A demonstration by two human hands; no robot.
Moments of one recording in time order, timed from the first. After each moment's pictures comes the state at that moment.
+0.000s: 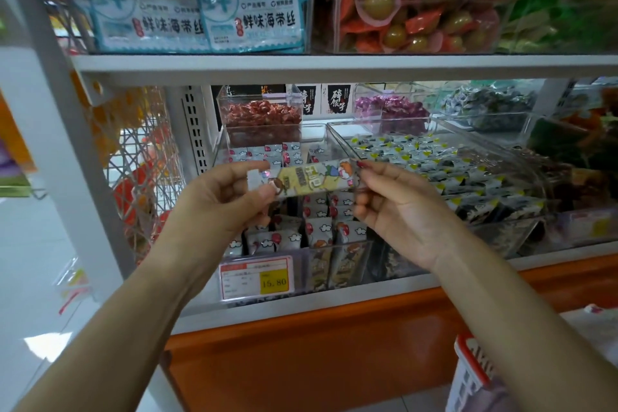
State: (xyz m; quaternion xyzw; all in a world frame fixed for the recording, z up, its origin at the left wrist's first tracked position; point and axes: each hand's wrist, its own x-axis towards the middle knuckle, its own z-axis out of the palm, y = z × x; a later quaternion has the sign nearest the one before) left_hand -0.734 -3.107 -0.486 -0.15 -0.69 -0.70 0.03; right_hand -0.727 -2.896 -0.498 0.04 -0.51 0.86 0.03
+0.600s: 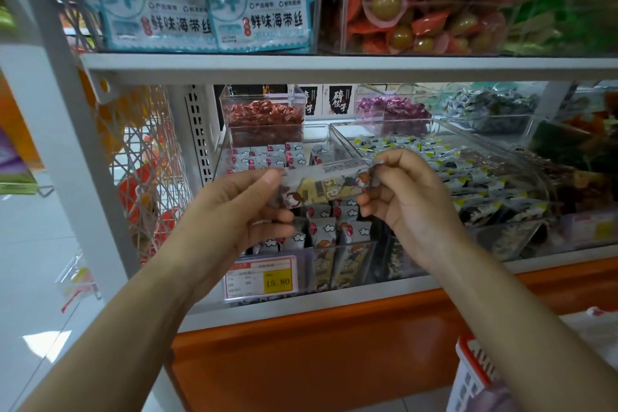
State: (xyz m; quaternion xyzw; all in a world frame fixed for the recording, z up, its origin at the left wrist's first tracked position) left_hand -0.731 -3.106 -0.486 -0.17 -0.63 -0.76 -0.08; right_hand -0.725 -2.901 -0.497 0.08 -0.61 0.78 0.16
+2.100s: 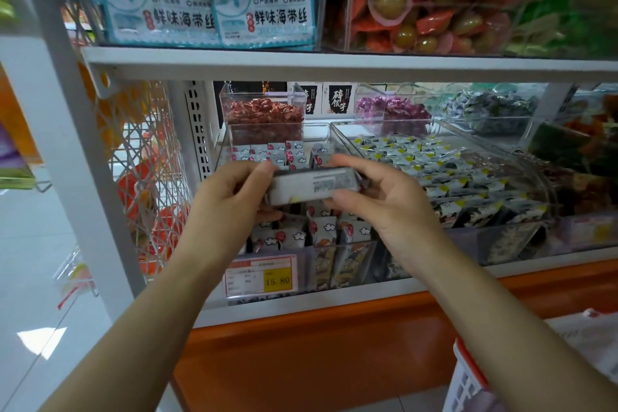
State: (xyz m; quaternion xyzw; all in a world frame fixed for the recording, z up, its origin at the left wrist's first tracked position) left_hand -0.744 -3.099 -0.497 -0.12 -0.75 -0.64 0.11; right_hand -0.725 -2.910 -0.508 0.15 -0.74 0.63 0.16
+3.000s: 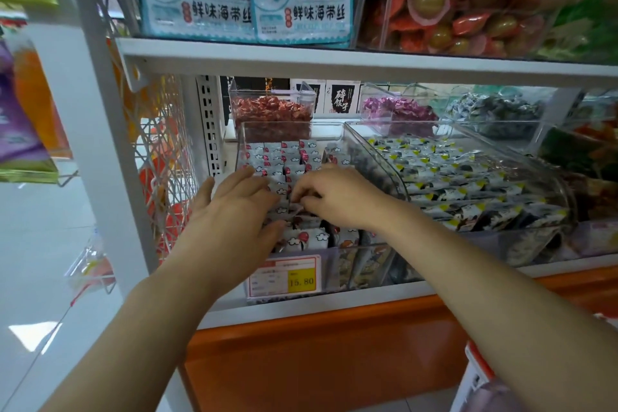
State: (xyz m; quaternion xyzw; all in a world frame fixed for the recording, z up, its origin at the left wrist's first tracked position) left_hand -0.760 -3.136 -0.514 -0.22 -0.95 -0.13 0.17; right_hand -0.799 -2.959 -0.499 0.19 -0.97 0.11 0.07
